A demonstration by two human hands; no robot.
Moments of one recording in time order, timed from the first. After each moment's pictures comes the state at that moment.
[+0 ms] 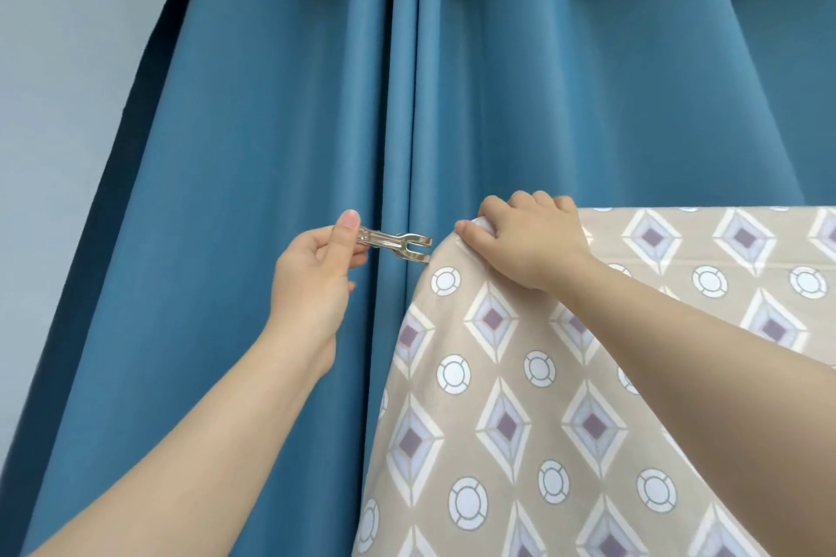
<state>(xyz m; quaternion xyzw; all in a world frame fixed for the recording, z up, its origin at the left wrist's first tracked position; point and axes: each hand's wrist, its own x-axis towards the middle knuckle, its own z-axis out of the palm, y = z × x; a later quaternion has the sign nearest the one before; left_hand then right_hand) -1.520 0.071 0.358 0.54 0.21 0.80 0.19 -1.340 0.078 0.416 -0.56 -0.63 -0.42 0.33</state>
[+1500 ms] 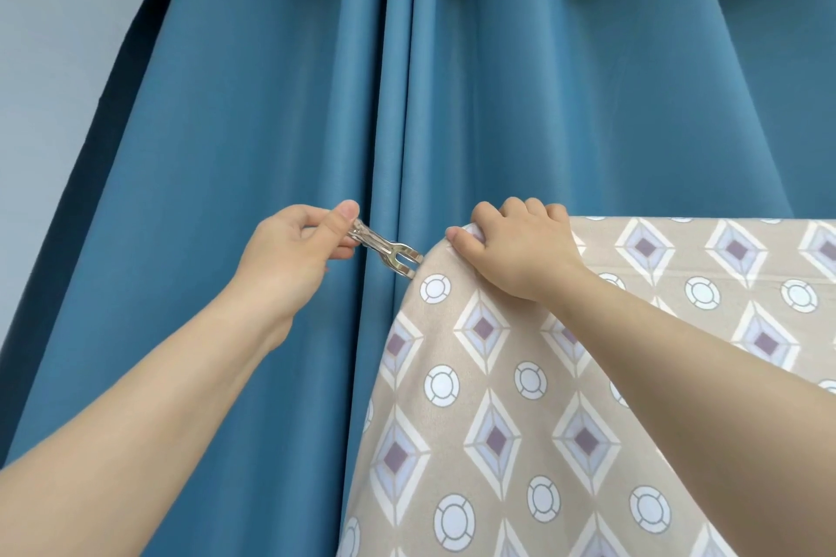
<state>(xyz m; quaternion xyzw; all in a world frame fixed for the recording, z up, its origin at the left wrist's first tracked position) -1.540 0.076 0.376 0.63 0.26 0.72 0.10 -1.343 0.082 0.411 -0.57 -0.63 -0.42 0.33</state>
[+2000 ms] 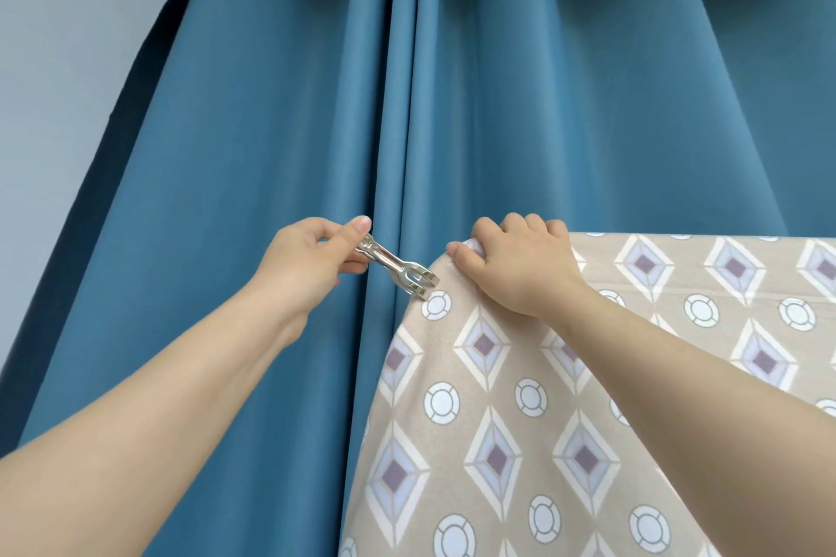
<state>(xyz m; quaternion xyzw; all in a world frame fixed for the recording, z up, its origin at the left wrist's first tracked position) -1.534 0.077 0.388 0.63 0.28 0.71 0.14 -1.345 0.076 0.411 -0.57 -0.63 -0.41 0.33</state>
